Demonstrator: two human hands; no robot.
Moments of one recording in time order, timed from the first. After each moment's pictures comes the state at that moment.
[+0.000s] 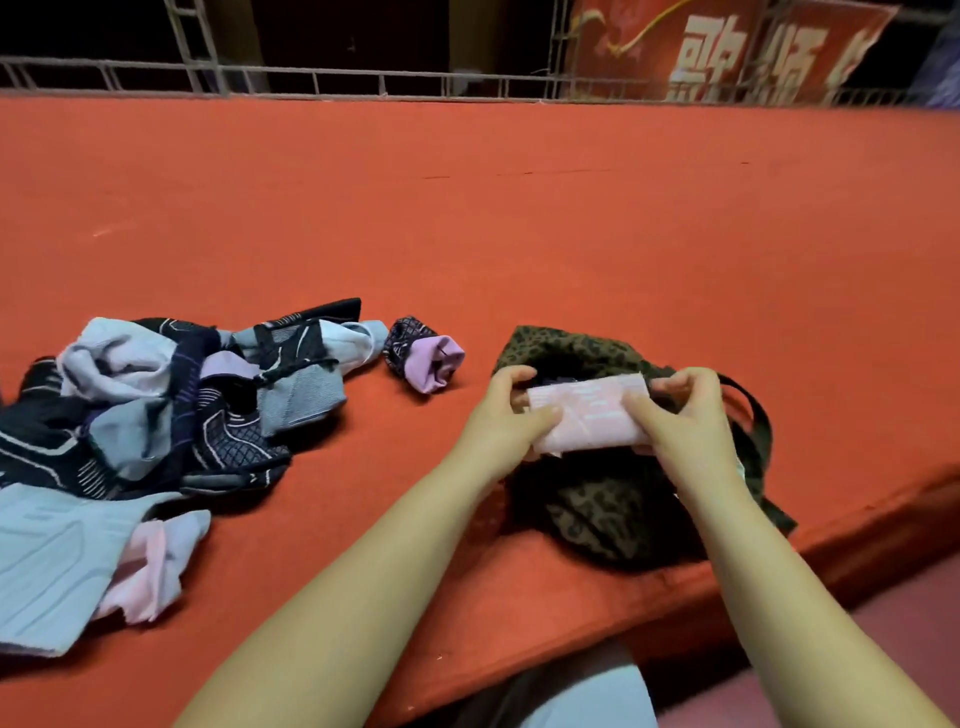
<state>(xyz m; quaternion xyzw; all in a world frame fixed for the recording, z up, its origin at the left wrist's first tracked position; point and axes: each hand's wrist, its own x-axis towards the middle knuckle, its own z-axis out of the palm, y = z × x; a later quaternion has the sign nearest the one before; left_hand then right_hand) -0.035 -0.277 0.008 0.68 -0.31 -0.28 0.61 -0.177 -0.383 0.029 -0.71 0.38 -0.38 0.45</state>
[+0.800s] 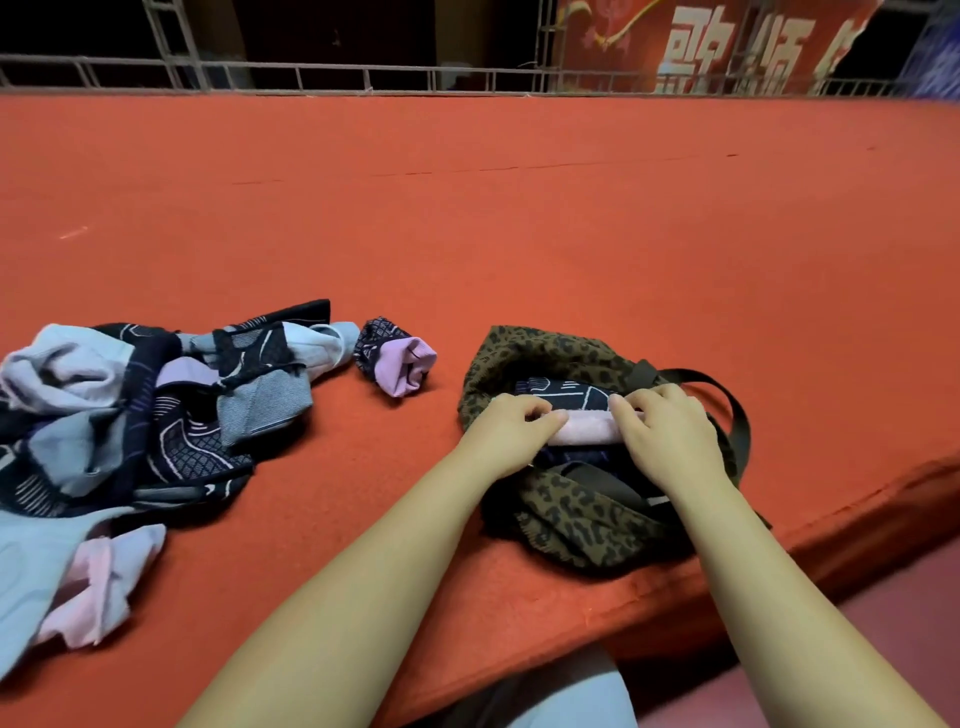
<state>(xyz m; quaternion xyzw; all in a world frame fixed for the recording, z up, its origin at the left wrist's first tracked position) -0.040 -0.332 -0.008 0.79 -0.44 -0.21 0.38 -0.183 -0.453 -0.003 -0.87 0.44 -0.20 0.13</state>
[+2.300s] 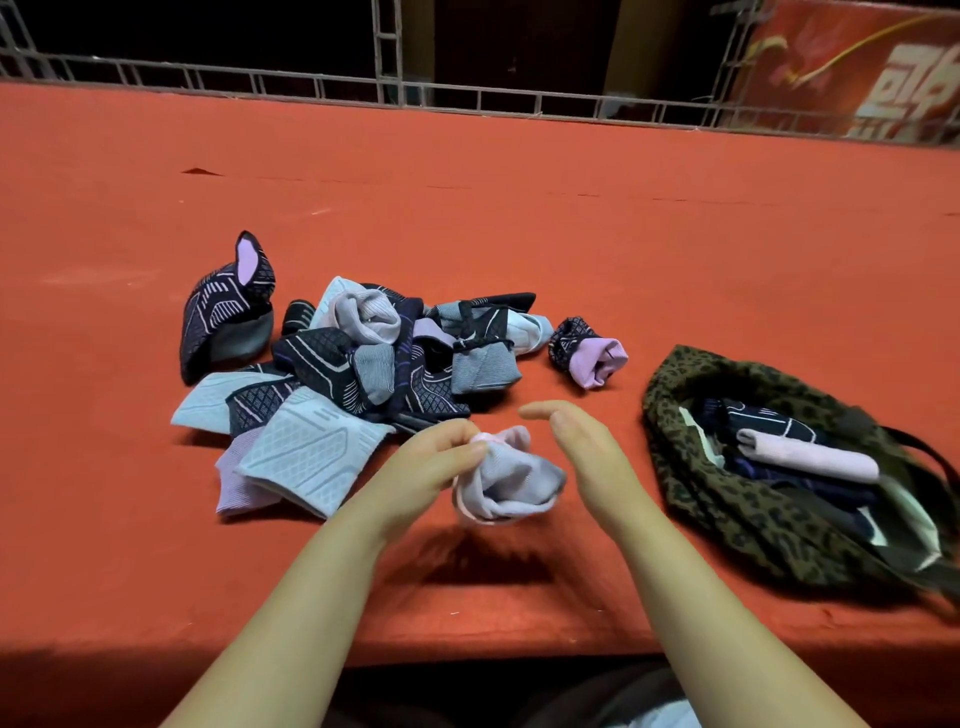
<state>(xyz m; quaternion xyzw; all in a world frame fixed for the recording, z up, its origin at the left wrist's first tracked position) 0.006 -0.024 0.011 0.64 -0.30 -0.25 0.66 -0.070 -0.195 0.018 -0.79 0.01 -0.19 0.59</state>
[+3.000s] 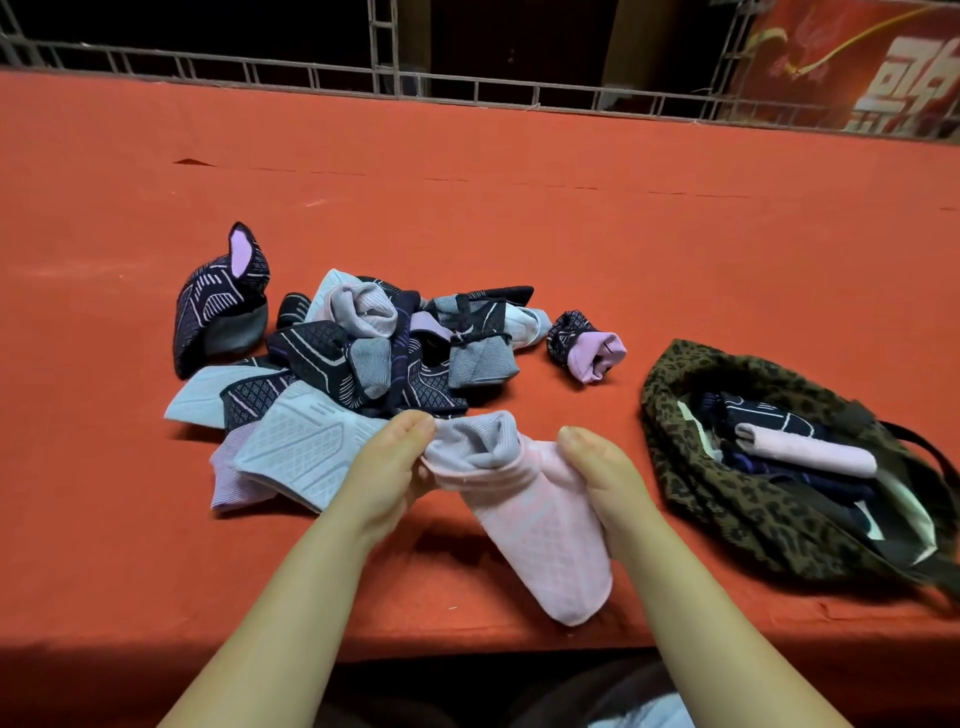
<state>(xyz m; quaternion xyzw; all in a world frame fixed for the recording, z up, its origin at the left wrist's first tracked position) 0.010 -0.019 0.002 0.59 -0.11 -0.23 0.77 -0.081 -0.199 -0.005 -0.61 0.11 -0.11 0.77</state>
